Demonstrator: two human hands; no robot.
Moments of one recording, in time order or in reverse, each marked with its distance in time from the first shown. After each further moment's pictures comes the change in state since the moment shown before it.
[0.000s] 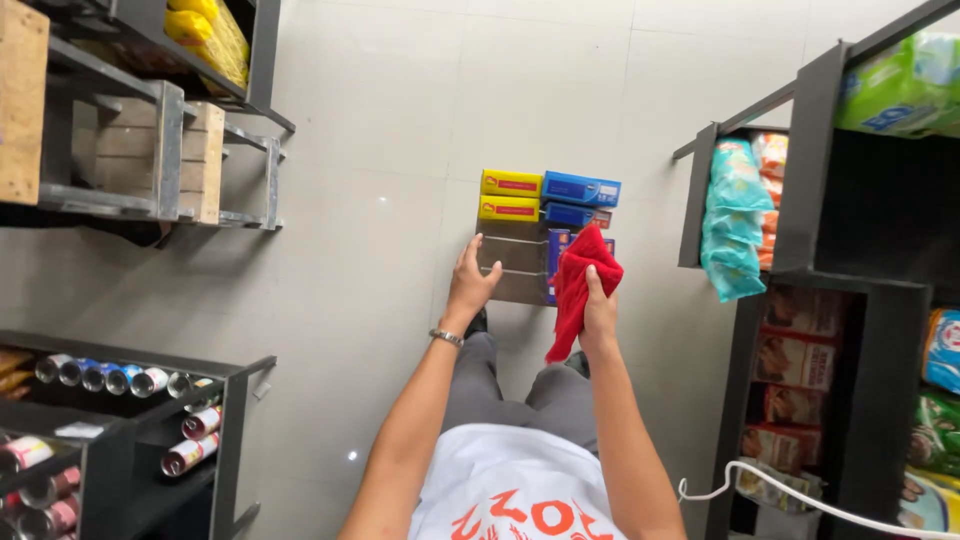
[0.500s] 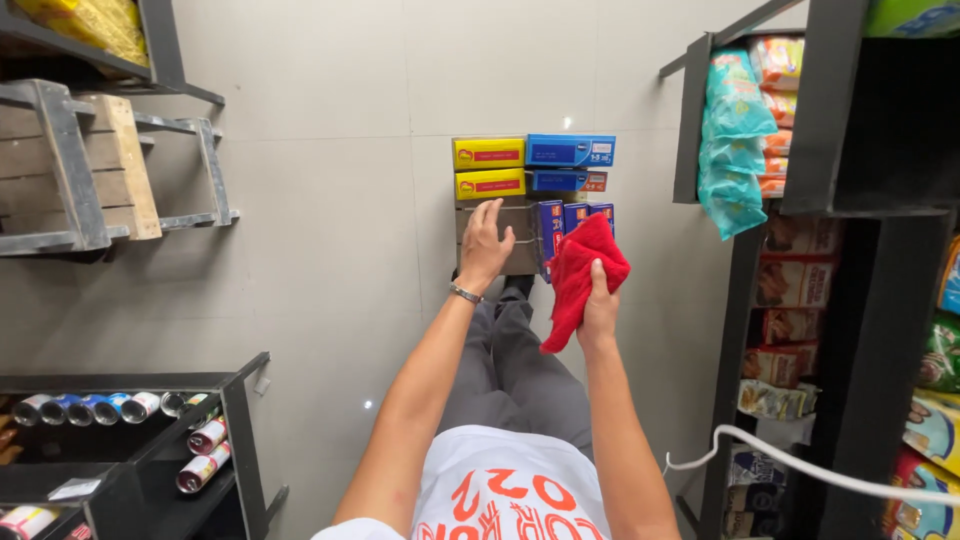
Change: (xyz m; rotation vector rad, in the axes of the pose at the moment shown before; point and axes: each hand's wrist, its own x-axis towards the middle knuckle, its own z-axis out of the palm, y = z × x) left_hand 0.058 -0.021 0.056 0.179 -0.145 0.172; right_hand 0.003 0.034 0.001 0.074 0.226 -0.017
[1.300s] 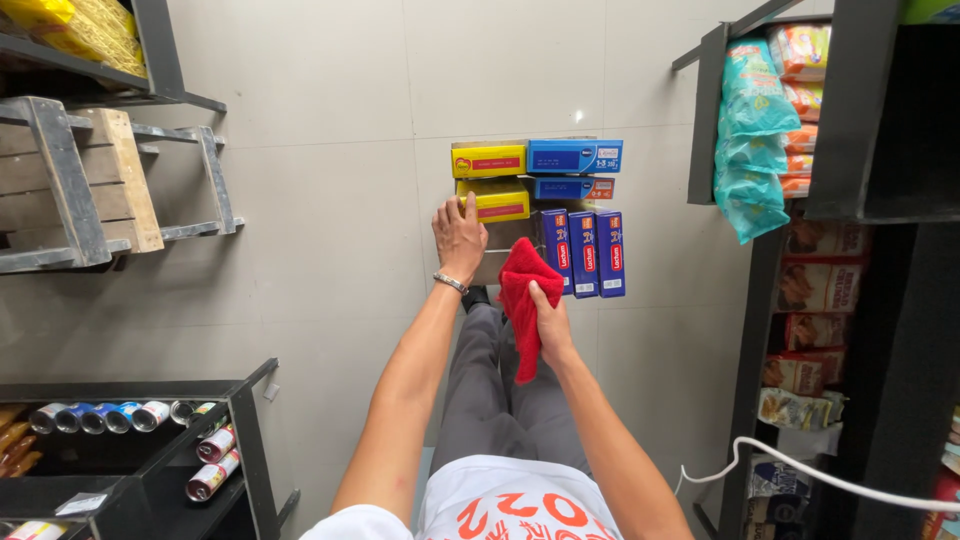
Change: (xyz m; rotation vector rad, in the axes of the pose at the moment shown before) left_hand 0.028 -0.066 0.012 0.471 -0.090 -0.074; right_hand 0.000 0.066 0.022 -0.167 -0.188 0.348
